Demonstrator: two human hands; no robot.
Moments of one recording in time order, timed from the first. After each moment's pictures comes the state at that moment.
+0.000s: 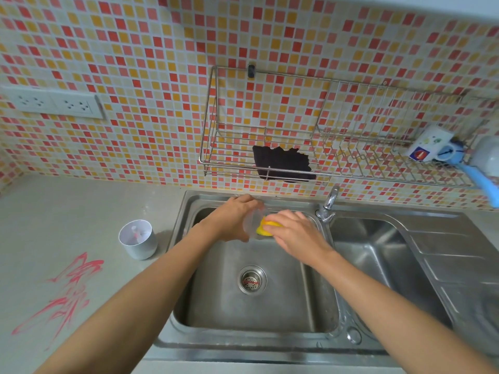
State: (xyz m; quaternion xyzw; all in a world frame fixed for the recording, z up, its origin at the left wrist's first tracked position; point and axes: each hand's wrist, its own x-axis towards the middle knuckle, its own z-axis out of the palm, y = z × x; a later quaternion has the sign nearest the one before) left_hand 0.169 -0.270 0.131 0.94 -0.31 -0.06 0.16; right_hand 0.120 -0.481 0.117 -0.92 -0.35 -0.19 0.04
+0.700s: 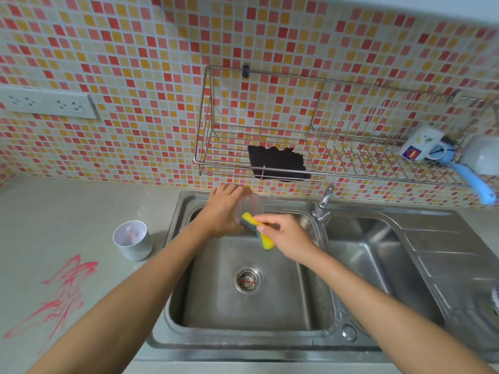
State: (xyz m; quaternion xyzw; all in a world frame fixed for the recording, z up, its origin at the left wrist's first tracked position) left_hand 0.170 -0.262 0.127 0.93 -0.26 0.07 0.23; right_hand 0.110 -0.453 0.134 -0.89 -0.14 0.00 0.43
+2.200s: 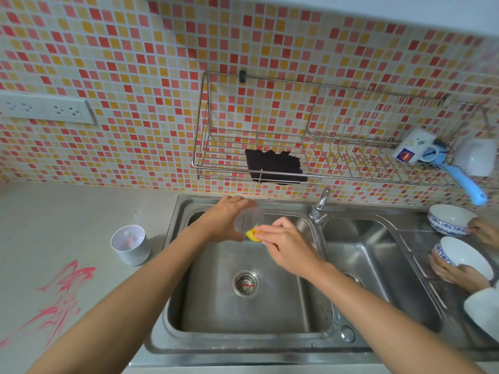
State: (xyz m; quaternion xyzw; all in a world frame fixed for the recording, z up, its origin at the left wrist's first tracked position) left_hand 0.169 -0.263 0.130 0.93 -0.31 -0.02 0.20; right_hand 0.097 -0.470 0.116 -0.93 -0.29 -0.15 0.19
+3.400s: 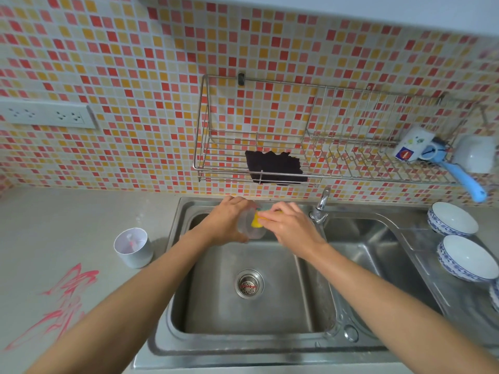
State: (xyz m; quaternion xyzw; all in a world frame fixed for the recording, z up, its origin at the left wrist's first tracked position) left_hand 0.166 -0.263 0.128 0.92 -0.31 0.00 0.23; right_hand 0.125 -0.474 0.136 -0.90 -0.34 -0.27 0.04
